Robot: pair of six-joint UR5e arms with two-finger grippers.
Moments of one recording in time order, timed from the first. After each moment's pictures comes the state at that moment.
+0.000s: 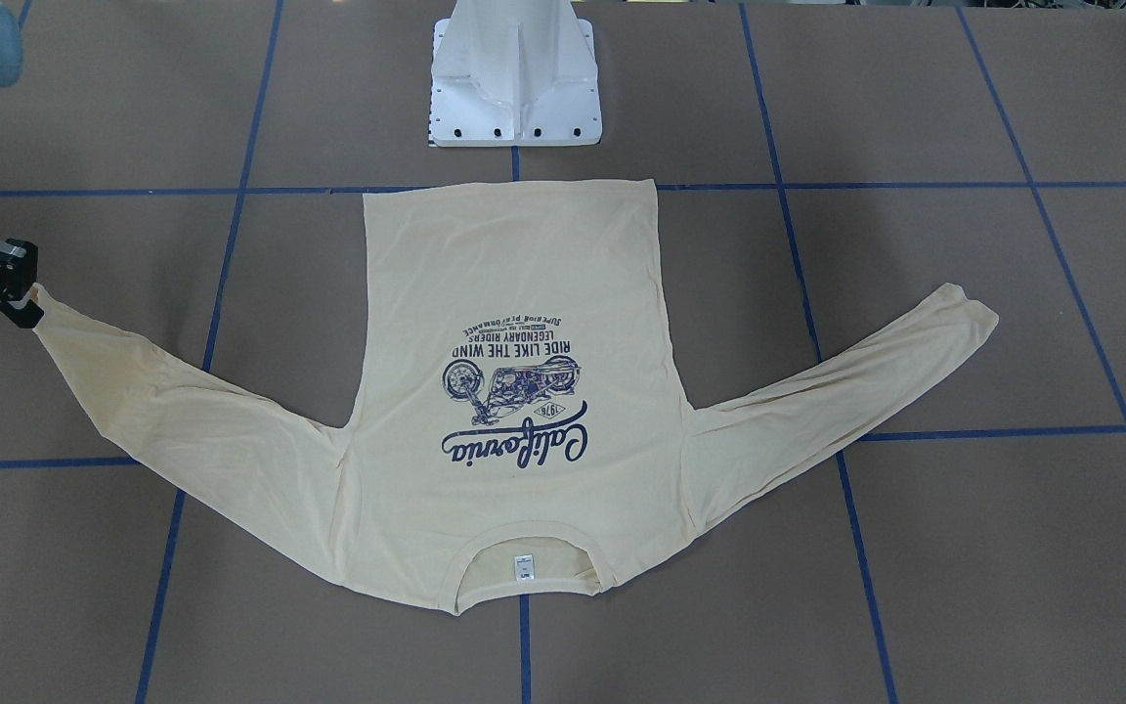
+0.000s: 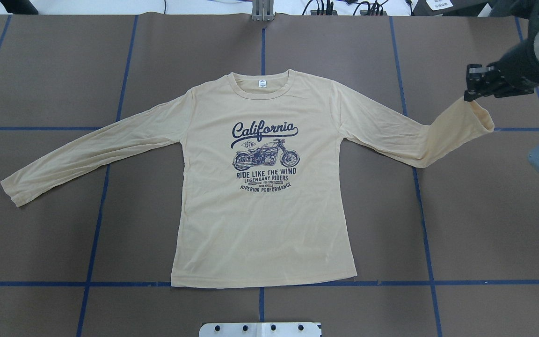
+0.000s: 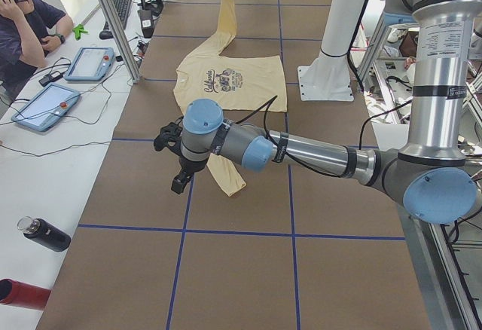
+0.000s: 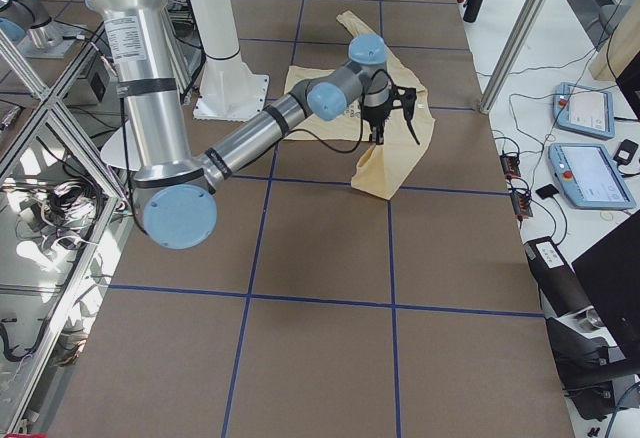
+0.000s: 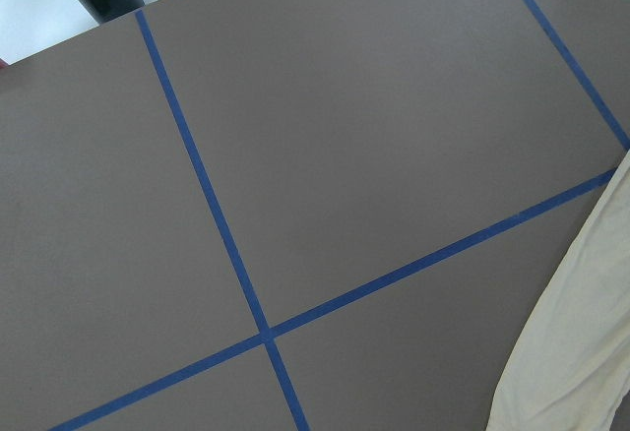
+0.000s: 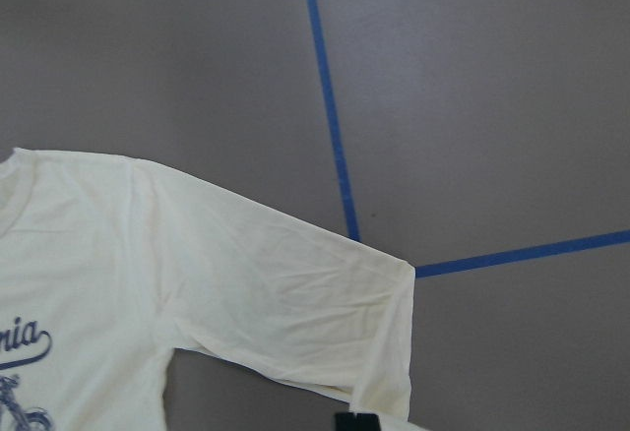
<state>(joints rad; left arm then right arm) -1.55 -1.57 -1.77 -1.81 -2.36 0.11 1.06 -1.25 2.02 -1.65 2.12 1.01</state>
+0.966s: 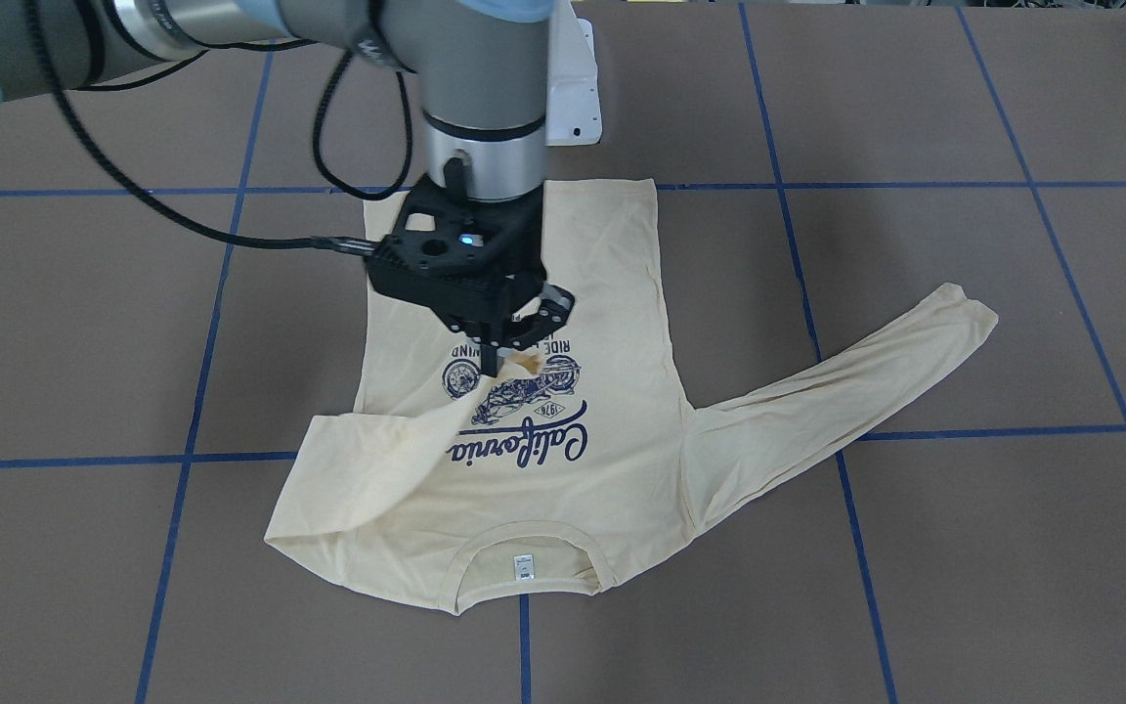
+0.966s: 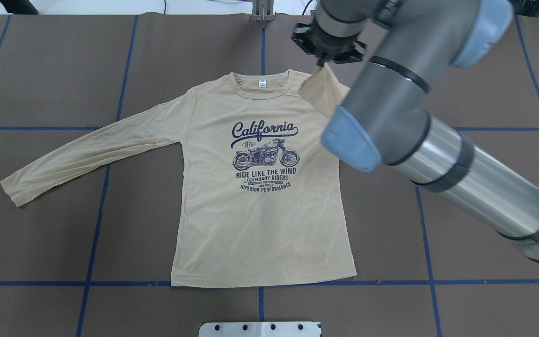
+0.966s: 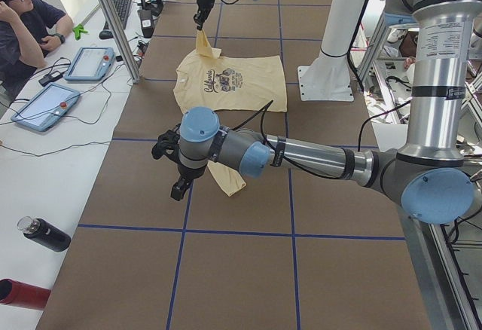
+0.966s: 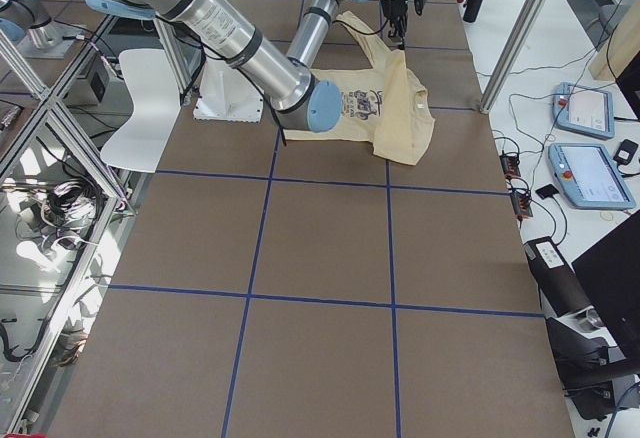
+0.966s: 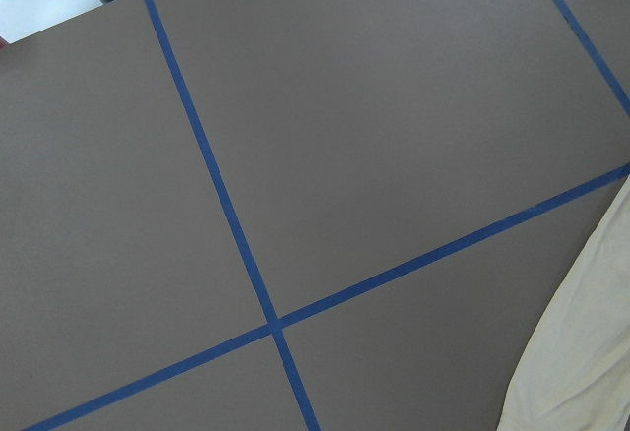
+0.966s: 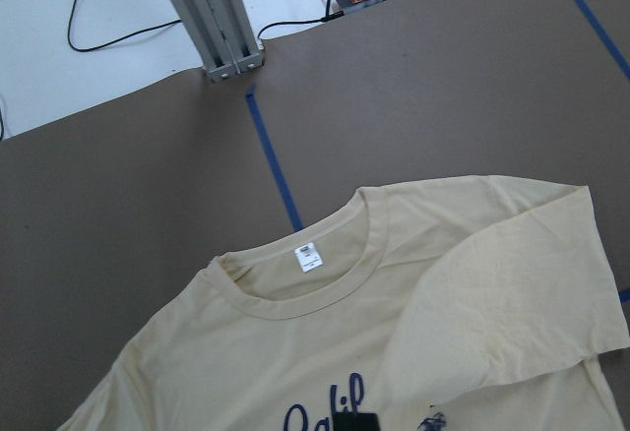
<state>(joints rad) -1.55 -1.58 -1.72 -1.82 -2.36 0.11 0.72 -0.40 1.42 -1.84 1.73 1.43</state>
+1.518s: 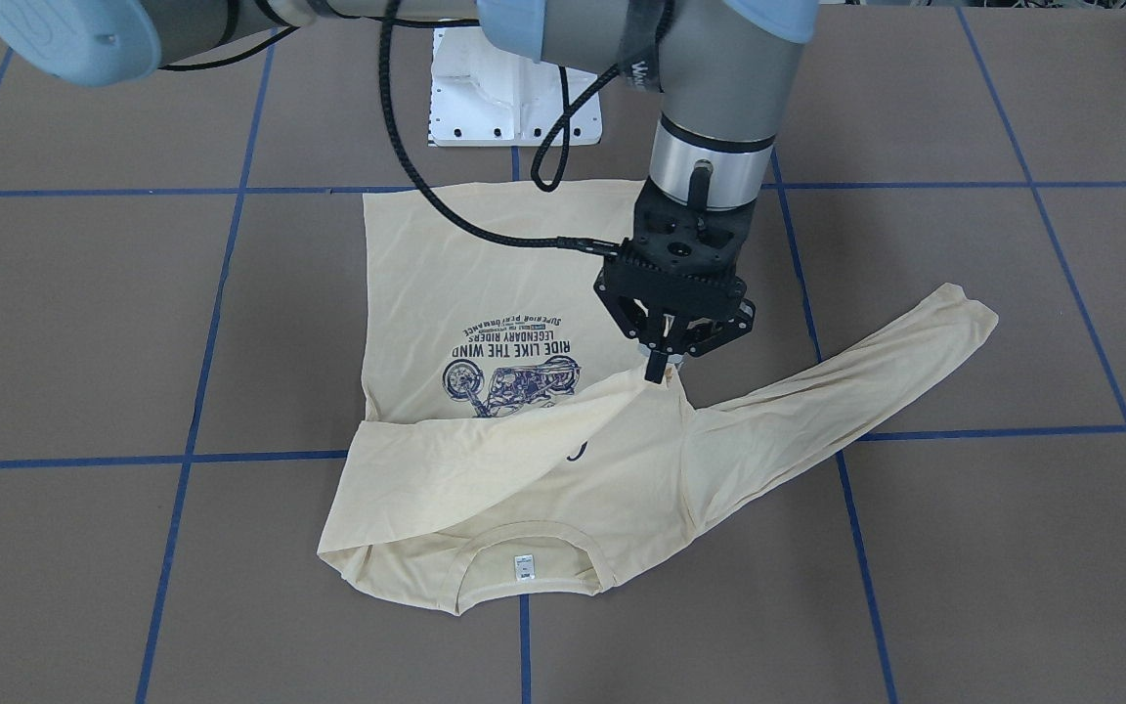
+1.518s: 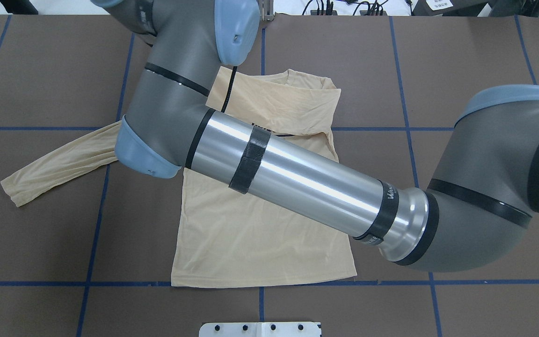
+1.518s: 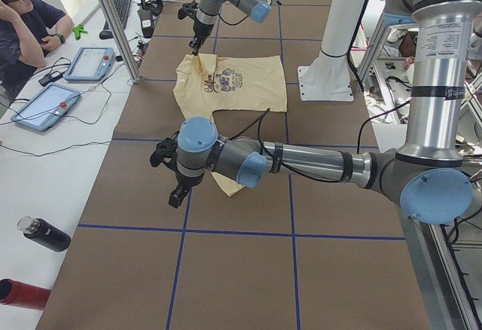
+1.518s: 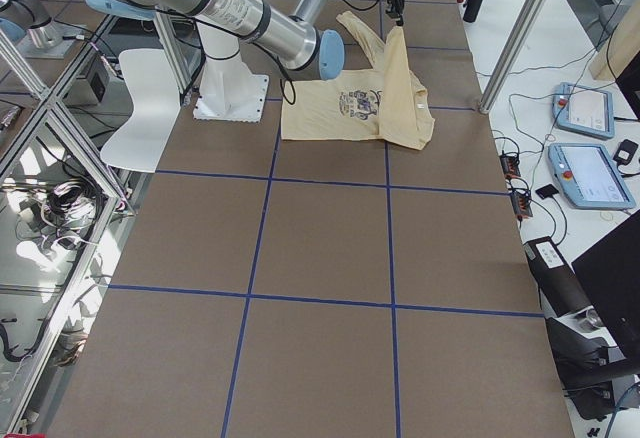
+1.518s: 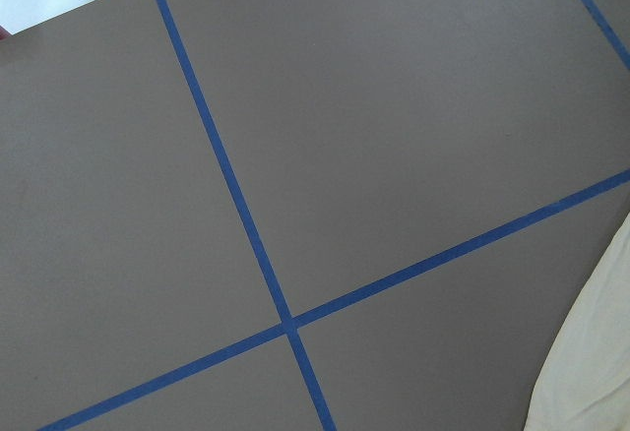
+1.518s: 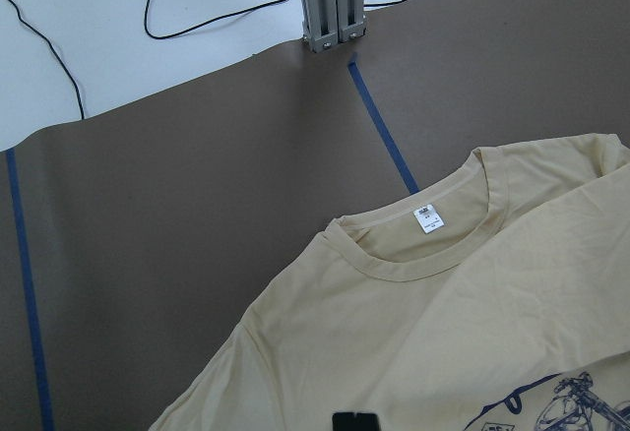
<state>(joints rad) -1.55 -1.58 -1.66 -1.89 -2.37 0.11 0.59 -0.18 1.07 -1.68 1.57 1.55</state>
